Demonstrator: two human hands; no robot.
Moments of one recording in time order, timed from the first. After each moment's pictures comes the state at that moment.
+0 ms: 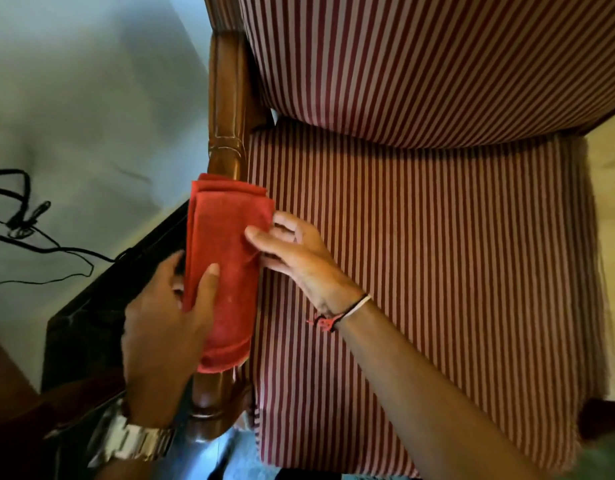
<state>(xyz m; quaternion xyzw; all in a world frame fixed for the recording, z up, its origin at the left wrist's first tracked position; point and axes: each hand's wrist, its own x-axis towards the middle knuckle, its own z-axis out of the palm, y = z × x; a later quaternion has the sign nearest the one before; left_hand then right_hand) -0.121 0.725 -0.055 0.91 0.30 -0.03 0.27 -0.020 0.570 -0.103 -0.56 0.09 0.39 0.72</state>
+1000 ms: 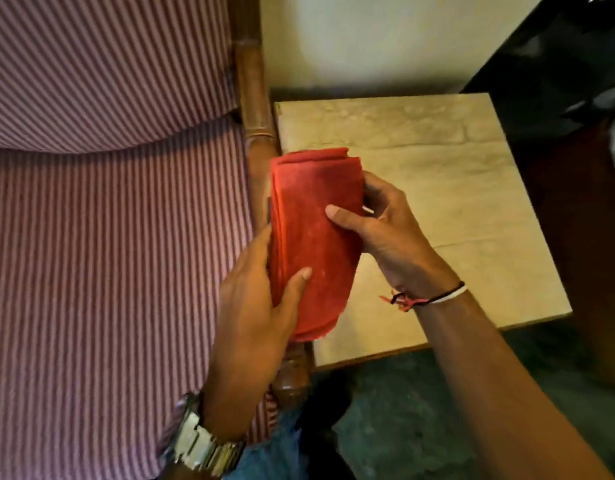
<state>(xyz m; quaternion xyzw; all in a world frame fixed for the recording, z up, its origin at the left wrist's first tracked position) -0.114 0.155 0.000 0.86 0.03 -0.06 0.50 -0.041 -0.019 -0.008 -0.73 0.12 0.10 0.67</state>
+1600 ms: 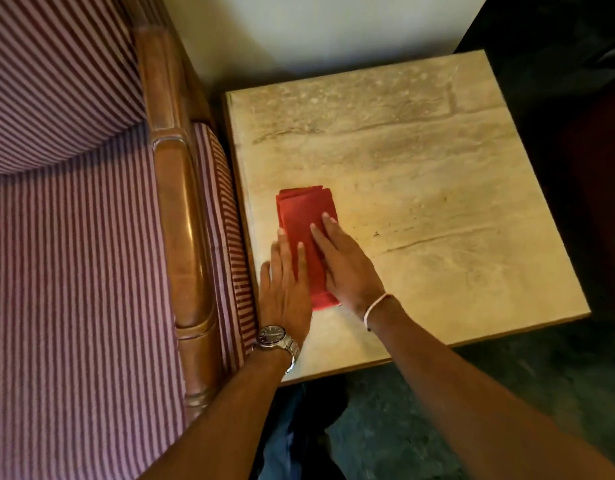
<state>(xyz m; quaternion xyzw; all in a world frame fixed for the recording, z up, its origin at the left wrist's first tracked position) -0.088 0.020 -0.190 0.97 -0.08 -0.20 0.07 -0.061 -0.118 -0.183 -0.95 -0.08 0.16 0.24</state>
